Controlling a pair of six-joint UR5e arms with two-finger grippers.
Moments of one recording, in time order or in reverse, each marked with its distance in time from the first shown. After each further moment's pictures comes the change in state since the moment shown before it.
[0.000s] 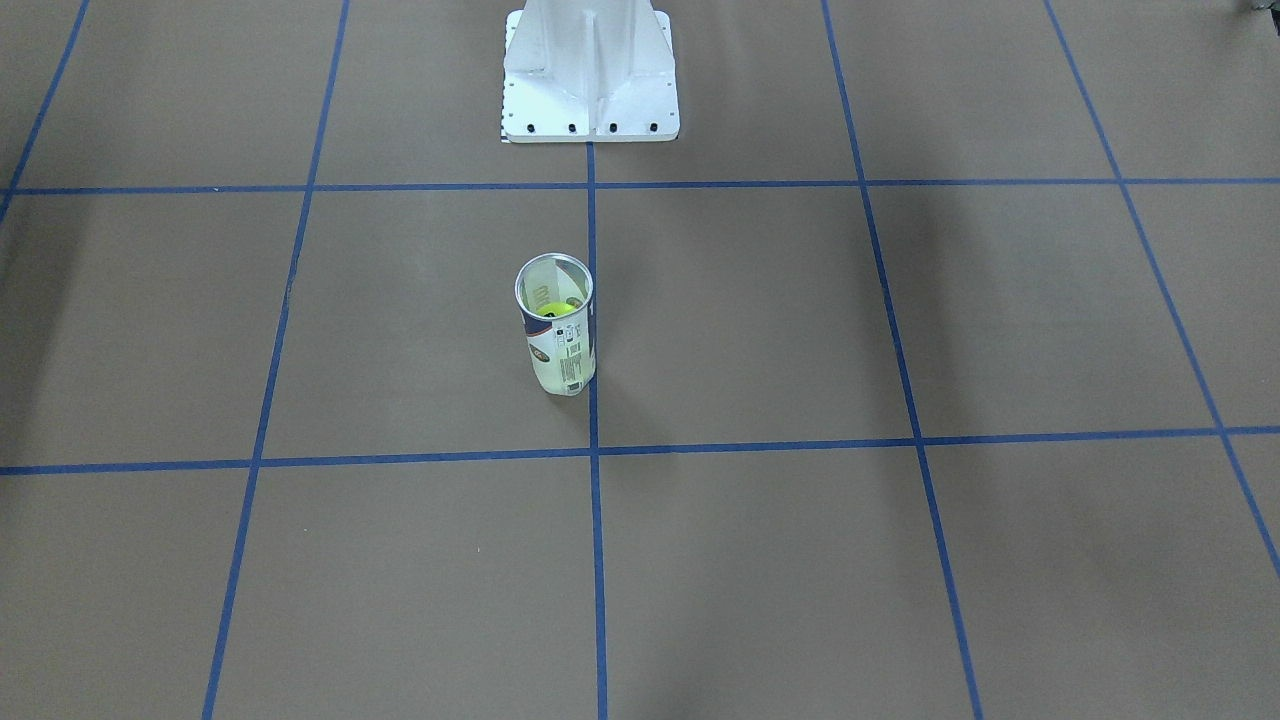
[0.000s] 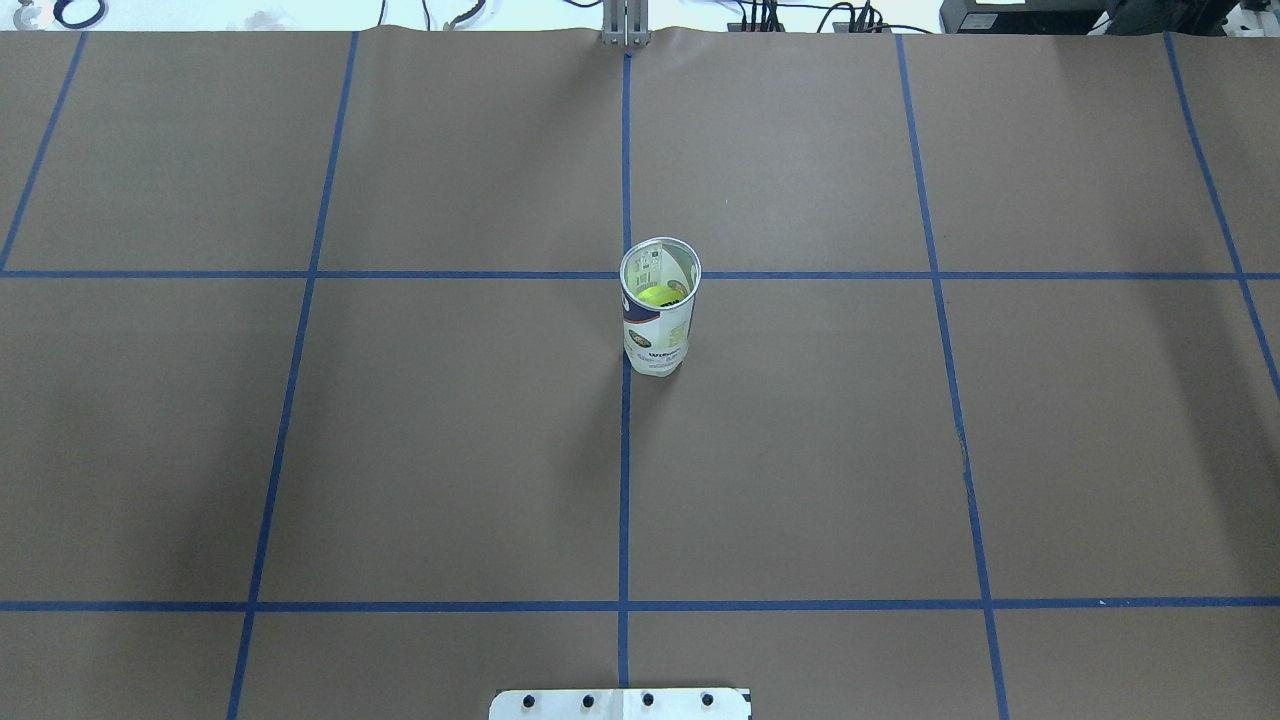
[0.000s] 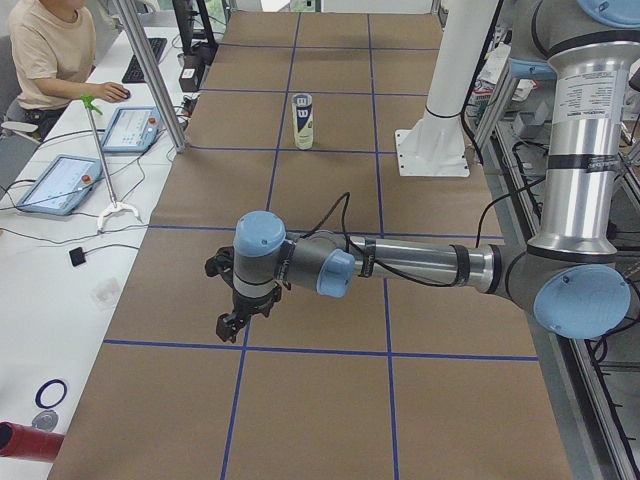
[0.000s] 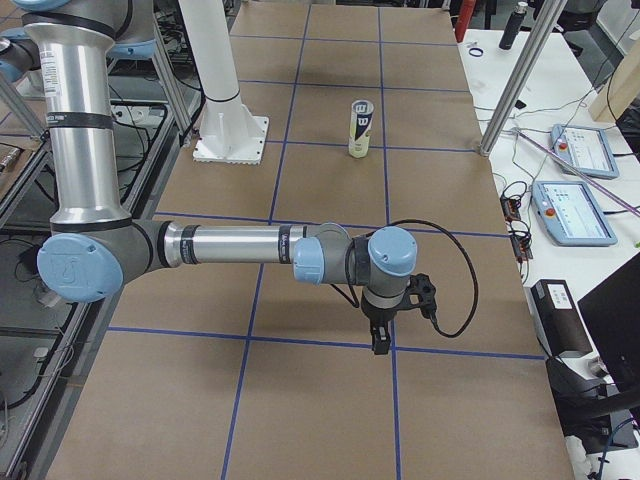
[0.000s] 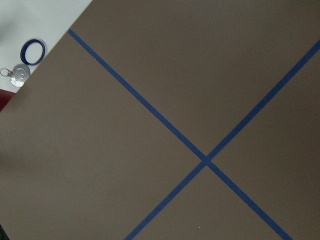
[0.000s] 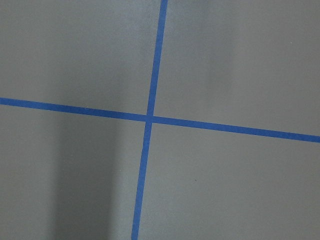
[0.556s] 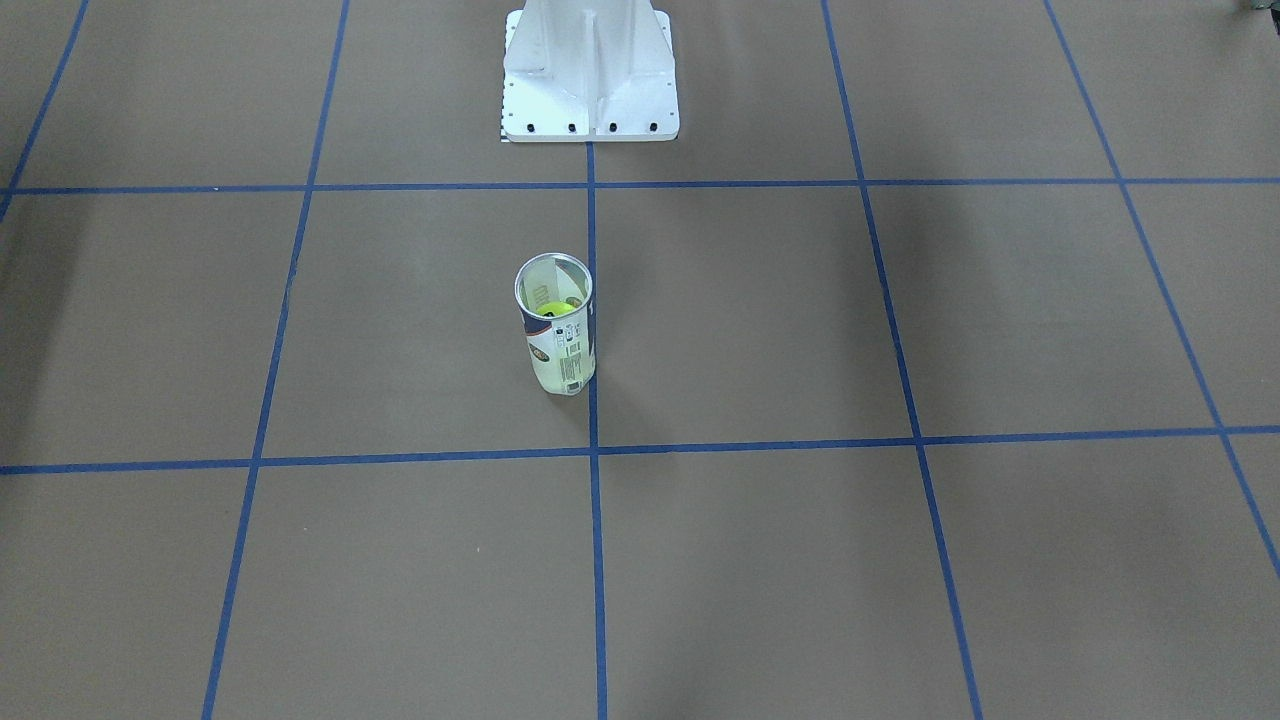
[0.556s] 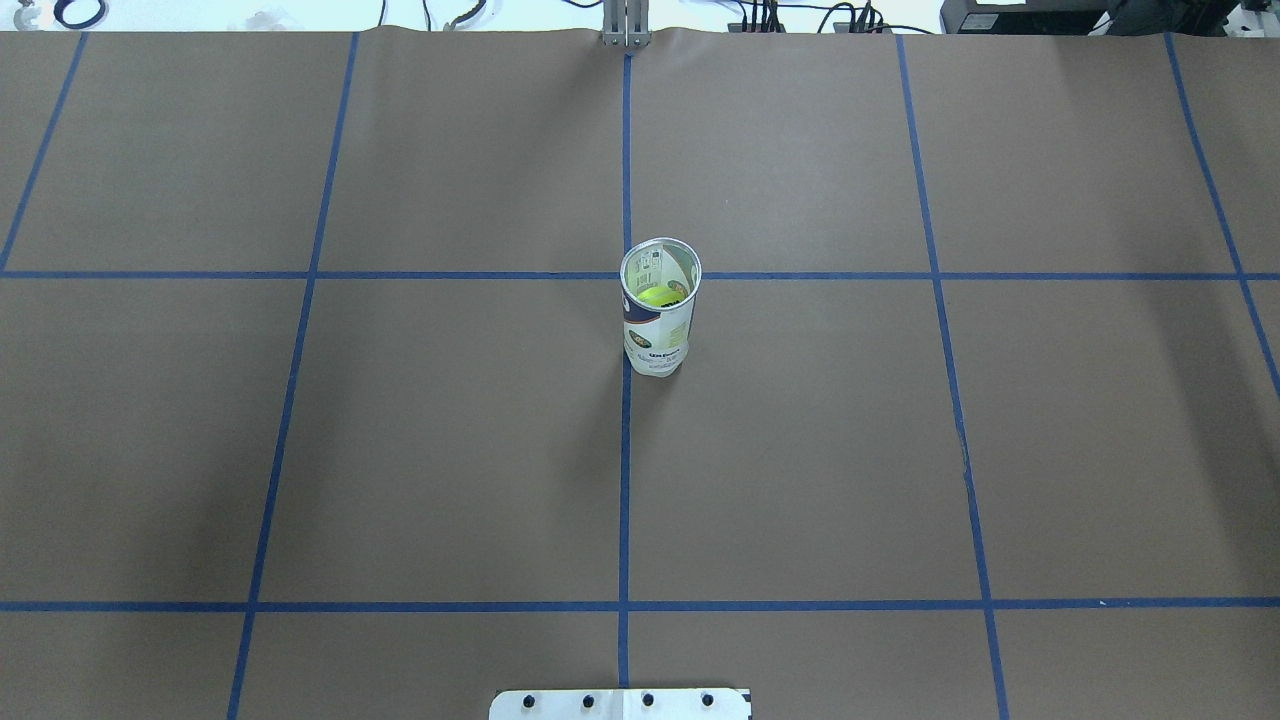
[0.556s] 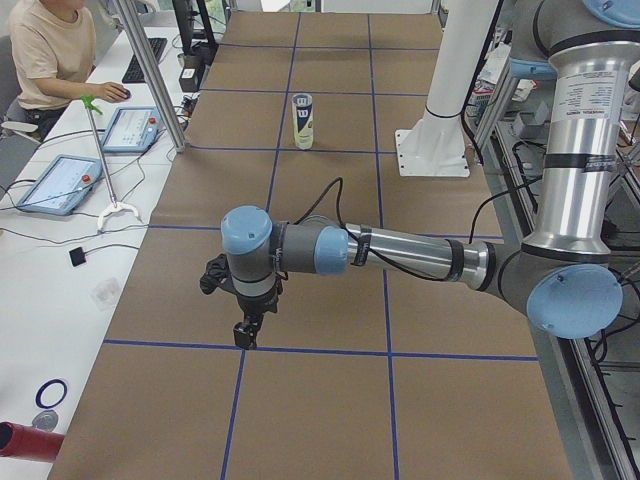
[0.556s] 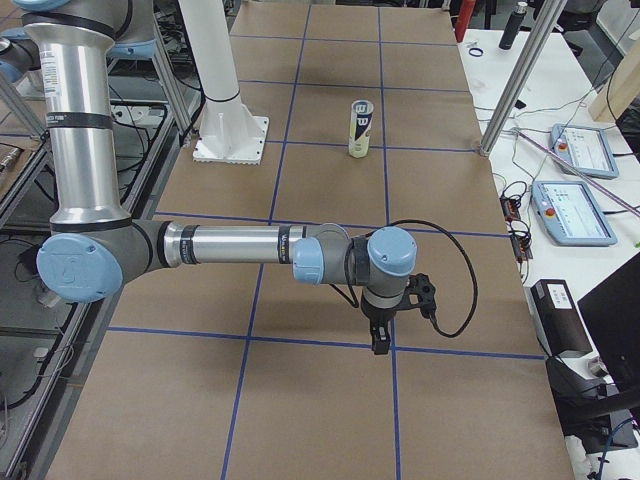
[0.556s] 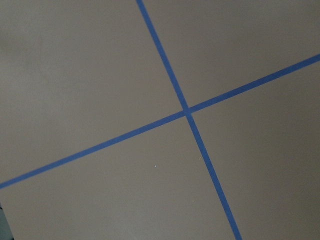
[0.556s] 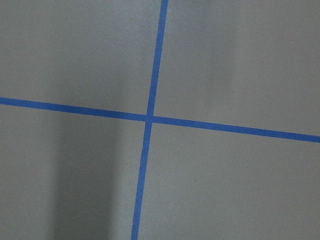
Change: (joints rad) left arm -0.059 0.012 -0.020 0.201 -0.047 -0.203; right arm -0.001 -0.001 0.000 0.001 -0.001 0.010
